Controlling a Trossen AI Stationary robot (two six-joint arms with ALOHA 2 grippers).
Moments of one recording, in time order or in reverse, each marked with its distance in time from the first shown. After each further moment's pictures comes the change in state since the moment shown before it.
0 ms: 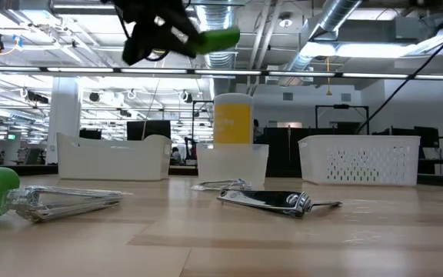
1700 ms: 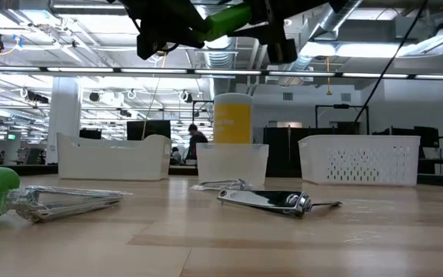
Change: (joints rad) left arm 0.019 -0.001 0.001 0.046 0.096 0.239; right arm -0.610 0.619 0.107 0.654 -1.137 -0.303
